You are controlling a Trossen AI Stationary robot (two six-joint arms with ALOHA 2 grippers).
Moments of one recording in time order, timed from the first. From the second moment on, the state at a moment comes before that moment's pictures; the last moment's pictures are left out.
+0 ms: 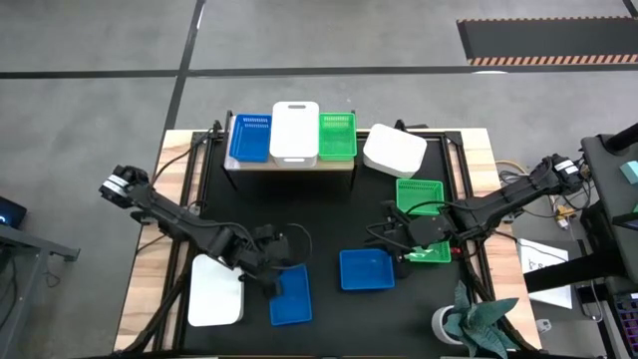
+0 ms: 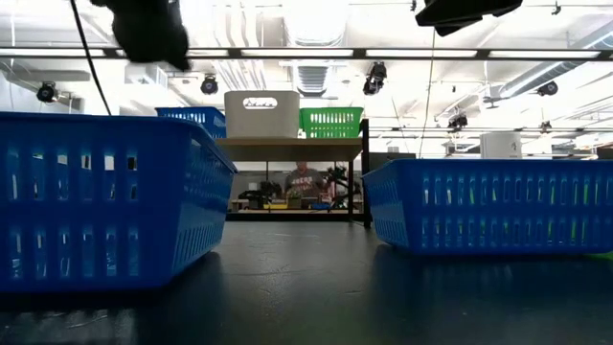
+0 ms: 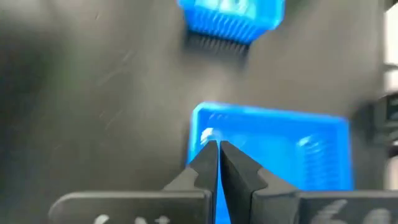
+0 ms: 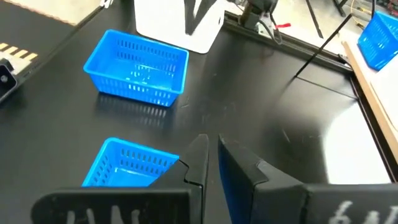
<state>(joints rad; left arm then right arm) -0.49 1.46 1.13 -0.64 -0.27 -0.68 0.37 1.17 0.83 -0.19 0.24 -0.14</state>
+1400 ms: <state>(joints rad) -0.63 1.85 1.47 -0.61 0.16 -1.00 0.37 1.17 0.81 -0.20 0.23 -0.20</state>
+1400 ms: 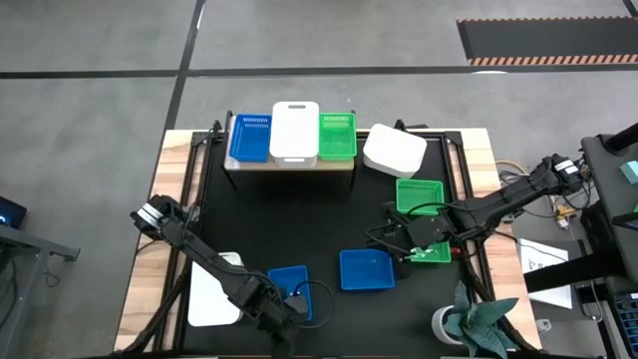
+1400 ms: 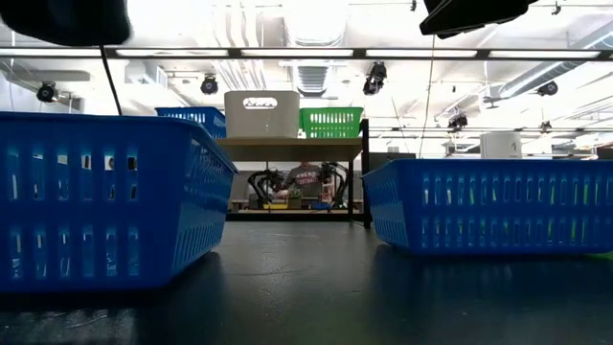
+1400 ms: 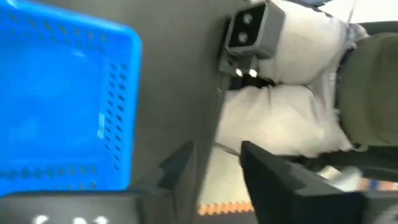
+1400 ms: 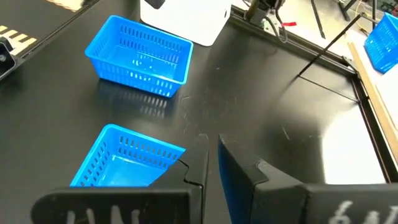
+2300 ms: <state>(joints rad) -0.63 1.85 1.28 -0.45 -0.02 -0.86 0.37 1.17 0.81 -0.20 0.23 -0.16</state>
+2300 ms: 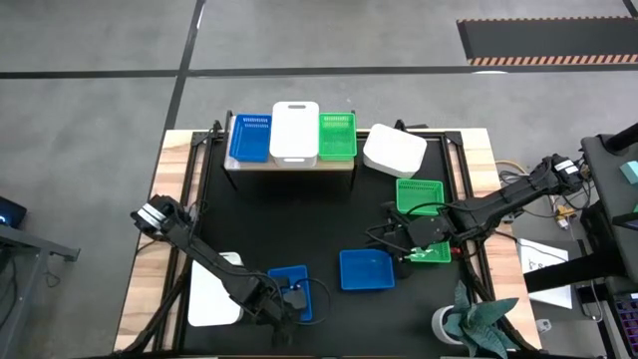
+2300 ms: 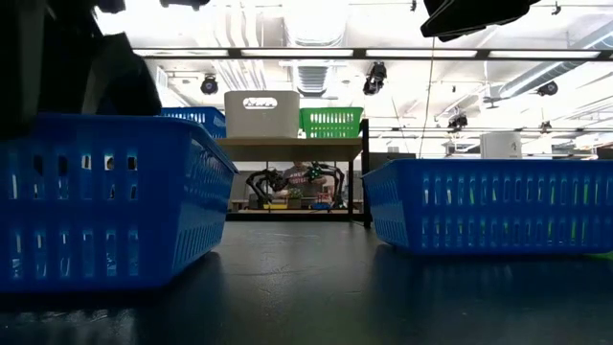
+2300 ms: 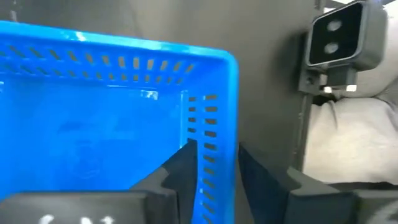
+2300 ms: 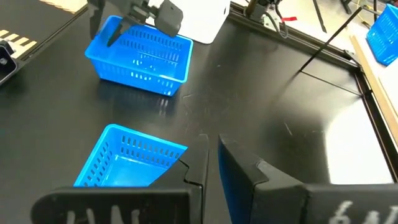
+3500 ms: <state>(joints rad) -0.62 1.78 1.75 -1.28 -0.37 -0.32 0.37 1.17 0.81 -0.21 0.23 -0.17</state>
